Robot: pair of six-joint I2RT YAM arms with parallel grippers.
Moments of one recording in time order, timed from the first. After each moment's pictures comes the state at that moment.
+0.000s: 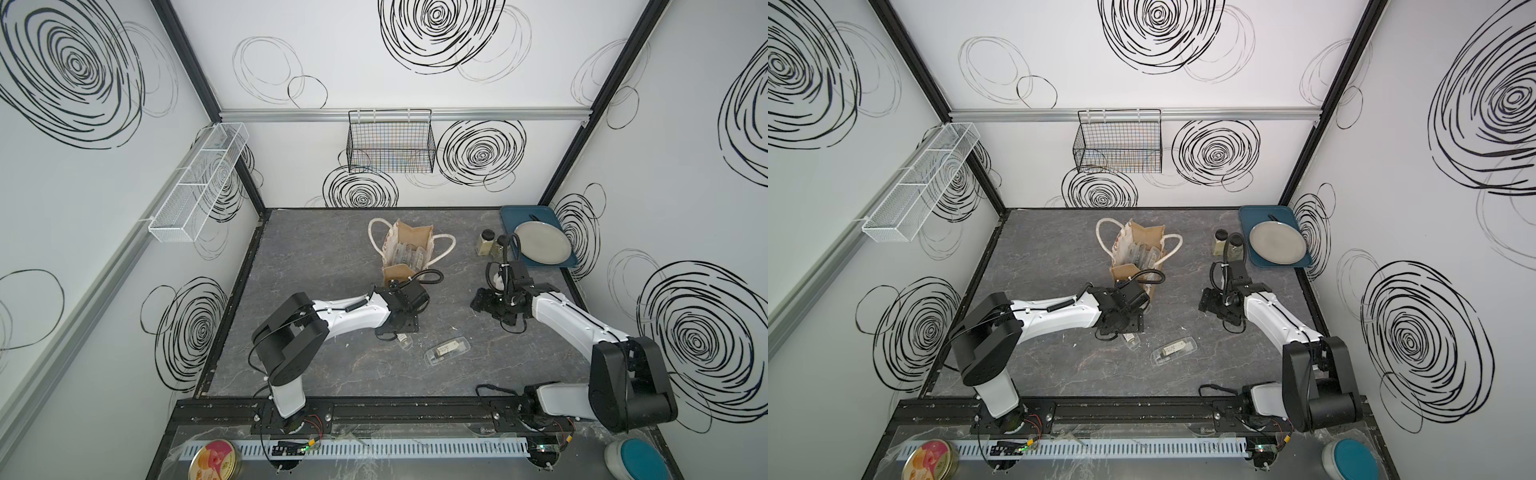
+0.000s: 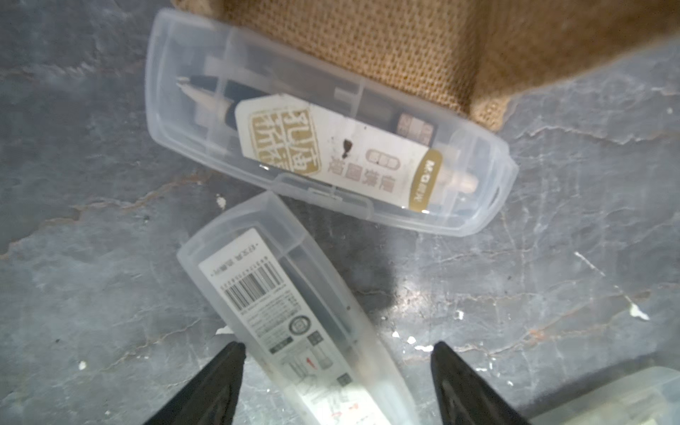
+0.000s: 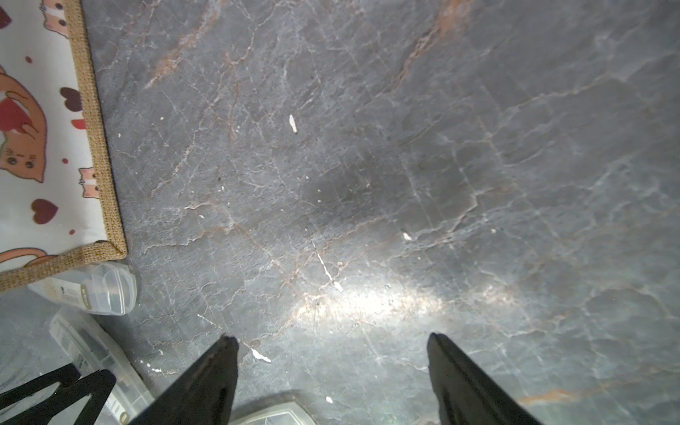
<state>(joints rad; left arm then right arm) -0.88 1.79 1.11 -0.64 -0.13 -0.96 0.18 1.35 0.73 -0.57 -0.19 0.46</state>
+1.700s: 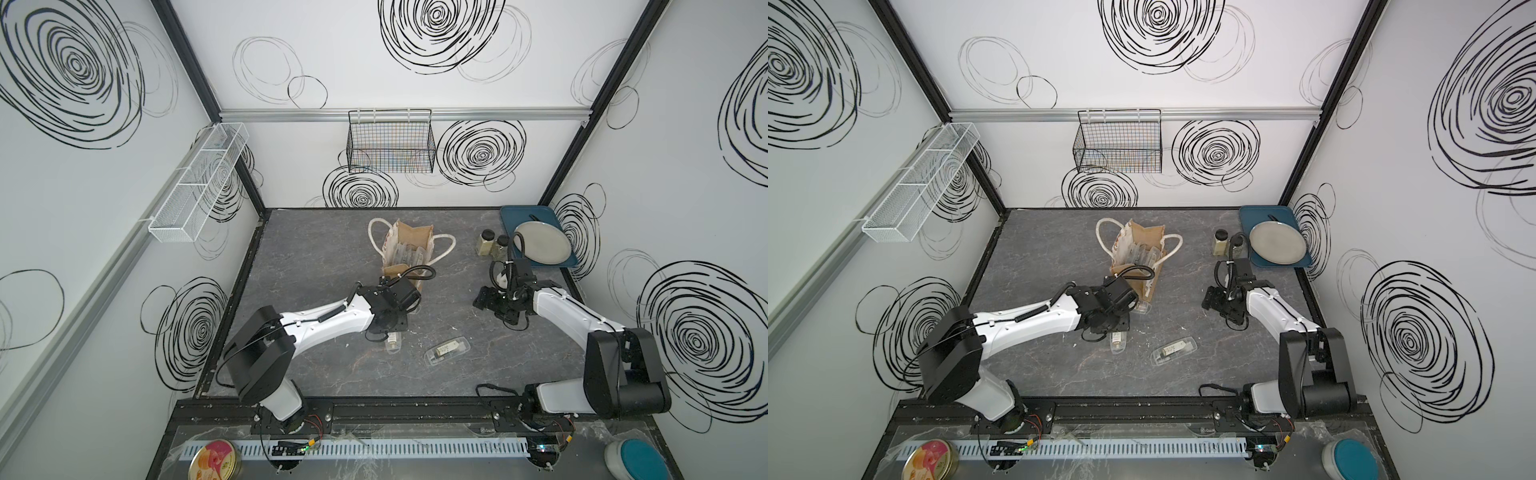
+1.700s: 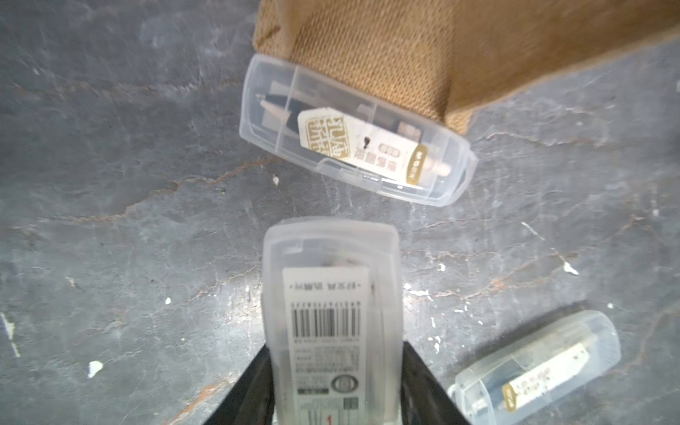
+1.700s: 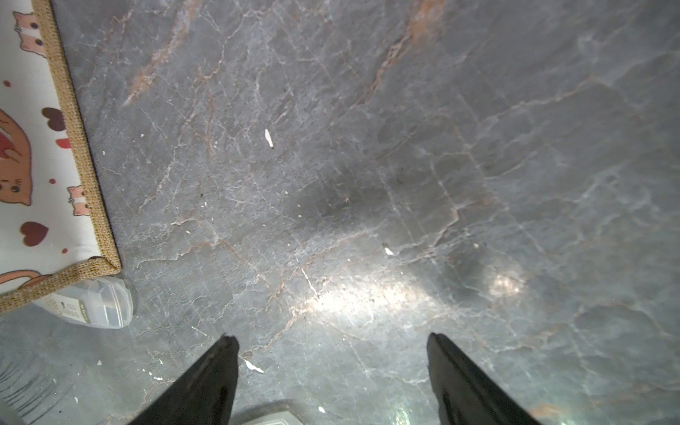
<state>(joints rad) -0.89 1.56 1.06 -0.72 -0.17 -0.95 0.13 1.39 0.76 -0.59 -0.23 0.45</state>
